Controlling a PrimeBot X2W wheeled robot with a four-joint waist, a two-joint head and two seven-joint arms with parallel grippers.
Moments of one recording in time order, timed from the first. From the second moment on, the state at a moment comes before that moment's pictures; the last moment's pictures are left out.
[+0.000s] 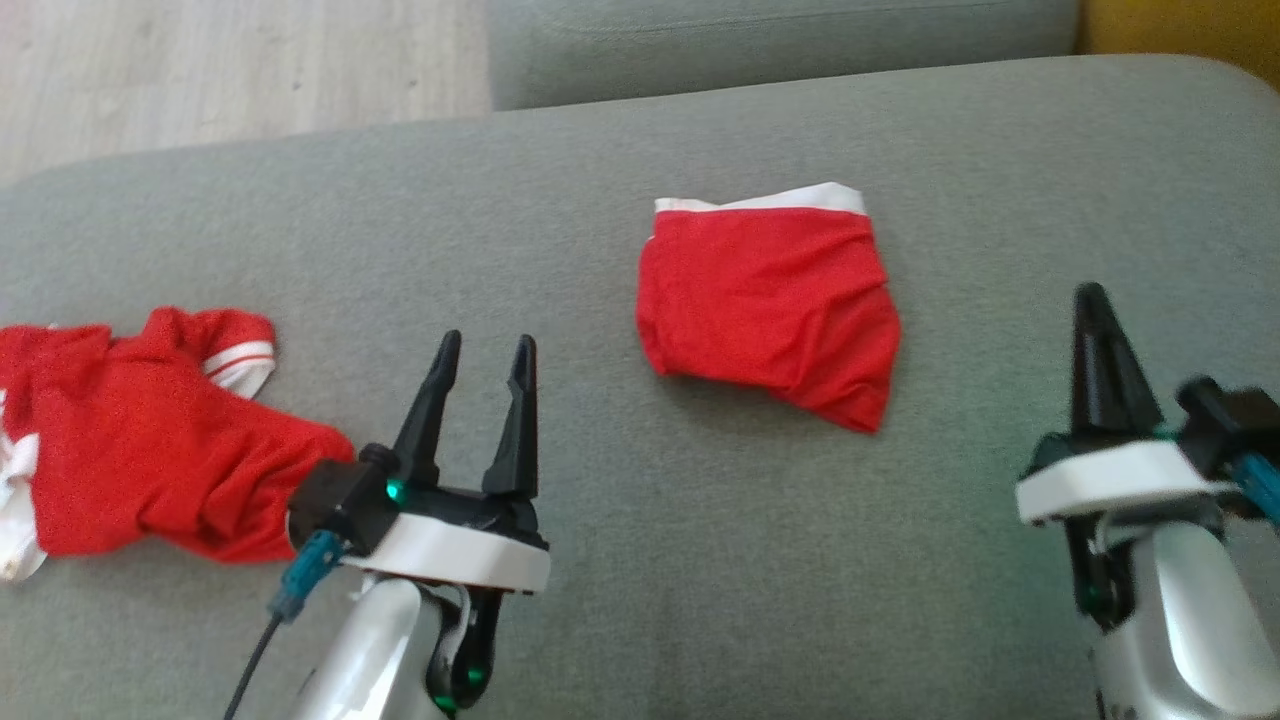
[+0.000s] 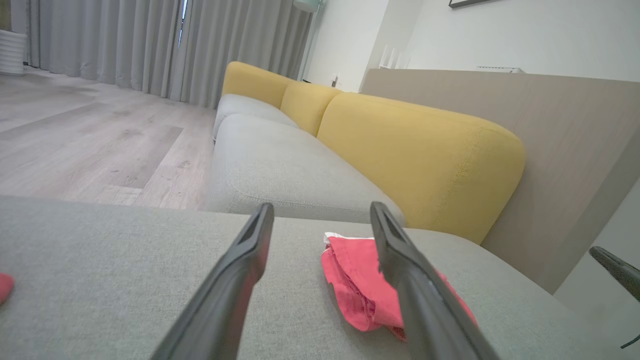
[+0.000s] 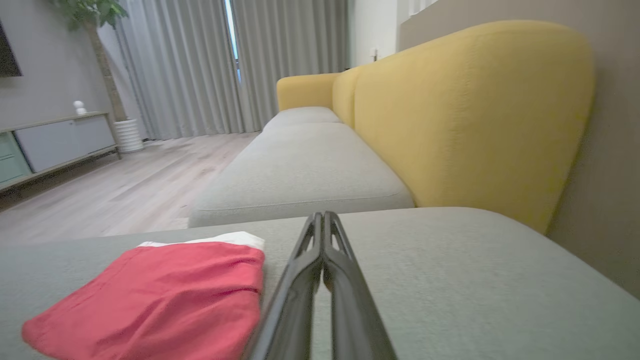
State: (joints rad) left arm -0.24 0.05 -0.38 0.27 -0.44 -0.06 -0.25; right arm -0.27 -0.06 -0.08 0.39 0.08 0.13 -0.25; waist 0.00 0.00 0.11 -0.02
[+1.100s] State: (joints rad) left arm -0.21 0.05 -0.37 0.25 -0.40 -0.08 -0.25; right arm -0.29 -0.05 -0.08 0.46 0.08 0.13 -0.19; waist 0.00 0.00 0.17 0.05
